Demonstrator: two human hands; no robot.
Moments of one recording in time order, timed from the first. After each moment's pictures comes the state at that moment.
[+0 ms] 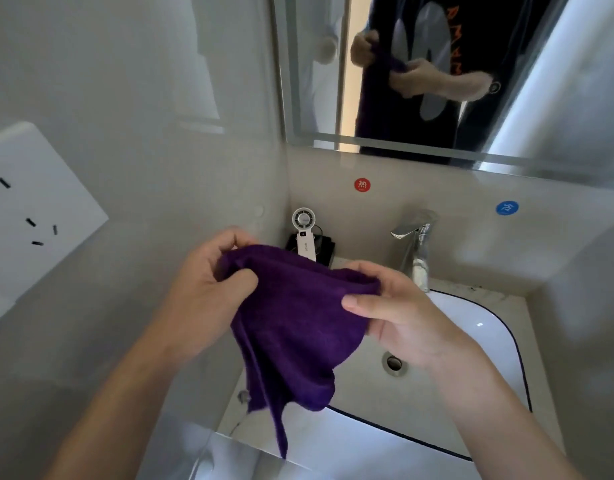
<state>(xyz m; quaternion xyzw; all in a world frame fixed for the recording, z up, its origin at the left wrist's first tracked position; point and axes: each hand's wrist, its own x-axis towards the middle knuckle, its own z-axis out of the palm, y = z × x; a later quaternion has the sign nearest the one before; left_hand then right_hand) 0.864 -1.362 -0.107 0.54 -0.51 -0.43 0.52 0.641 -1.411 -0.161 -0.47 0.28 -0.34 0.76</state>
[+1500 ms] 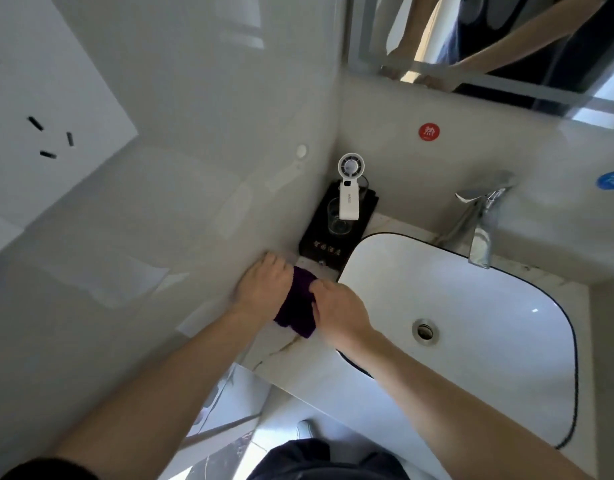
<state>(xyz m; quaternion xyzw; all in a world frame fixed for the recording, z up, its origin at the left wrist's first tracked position) 0.913 -1.410 -0.329 0.67 -0.73 0.03 -0.17 0.750 -1.426 -0.358 -0.87 0.45 -0.04 0.20</state>
